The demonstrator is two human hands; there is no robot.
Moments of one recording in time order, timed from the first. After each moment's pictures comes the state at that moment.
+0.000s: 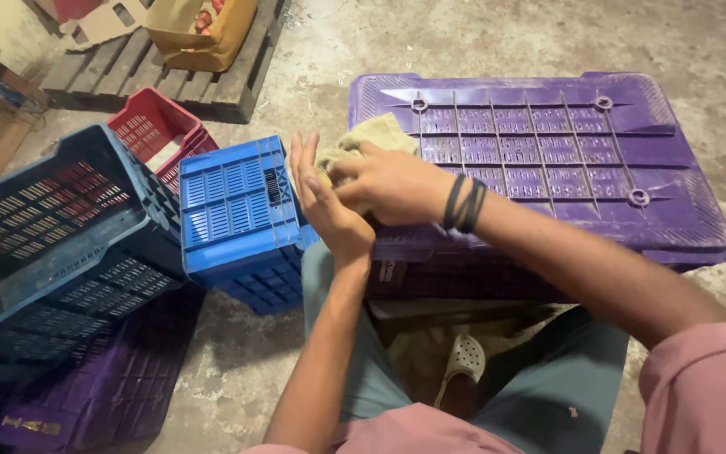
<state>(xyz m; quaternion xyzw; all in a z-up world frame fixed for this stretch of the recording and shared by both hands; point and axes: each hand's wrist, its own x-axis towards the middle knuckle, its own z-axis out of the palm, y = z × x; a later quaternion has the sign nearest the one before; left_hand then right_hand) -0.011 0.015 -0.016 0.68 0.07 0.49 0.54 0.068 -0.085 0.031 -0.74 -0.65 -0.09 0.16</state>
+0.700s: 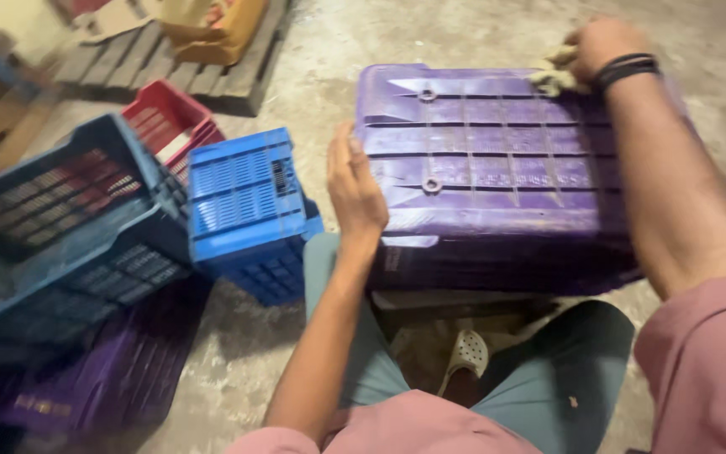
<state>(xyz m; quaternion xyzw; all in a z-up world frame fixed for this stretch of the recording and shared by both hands) 0.006 0.016 -0.023 0.75 0.06 0.42 0.51 0.350 -0.340 -0.031 -0.98 -0.14 -0.12 -0.01</state>
